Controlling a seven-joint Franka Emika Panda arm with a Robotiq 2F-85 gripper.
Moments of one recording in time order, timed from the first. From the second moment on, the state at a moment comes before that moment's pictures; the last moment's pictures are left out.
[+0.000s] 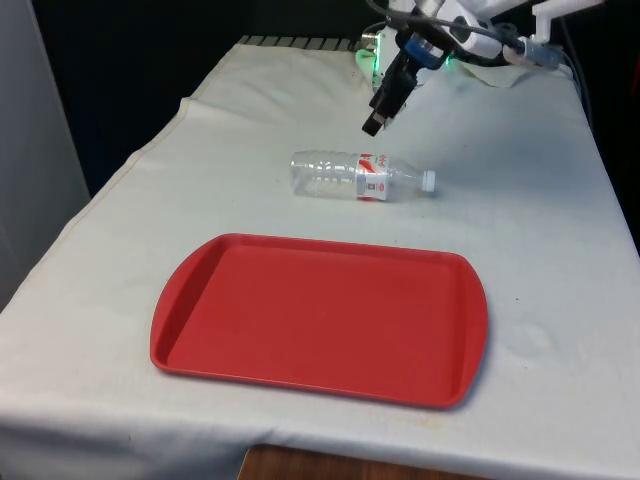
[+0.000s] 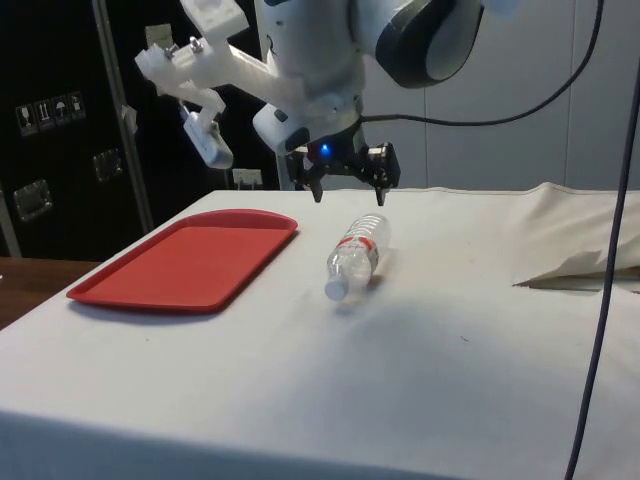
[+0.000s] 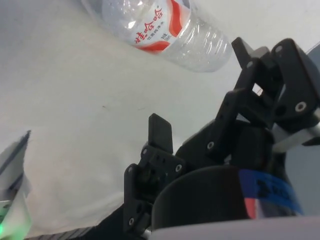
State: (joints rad) arm 0.13 0.10 0.00 -2.43 -0.85 2.33 -0.79
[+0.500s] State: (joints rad) arm 0.13 0.16 0.02 -2.41 -0.92 2.29 -0.70
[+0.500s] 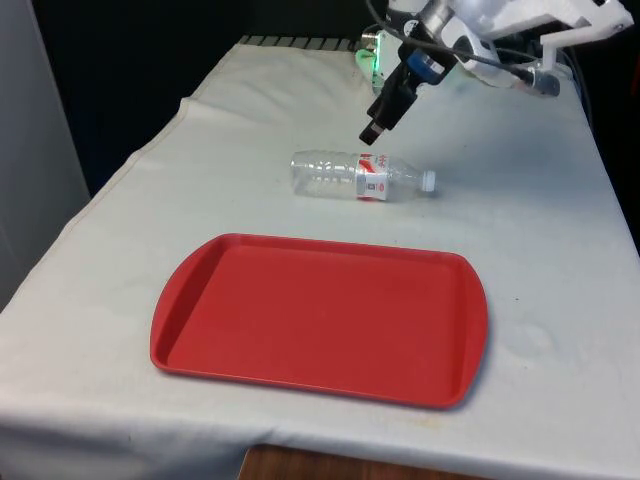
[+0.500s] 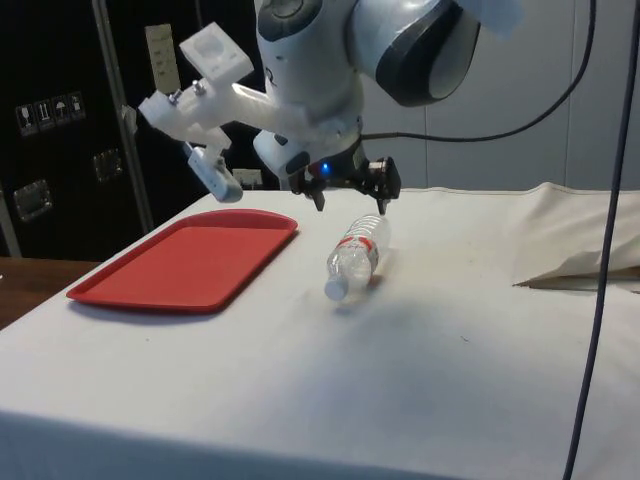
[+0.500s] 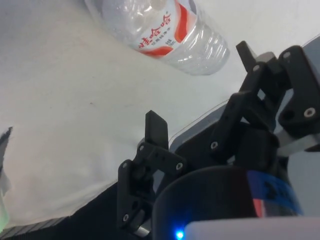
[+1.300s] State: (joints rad) arm 0.15 0.31 0.06 -2.32 -1.00 2.18 -0.56
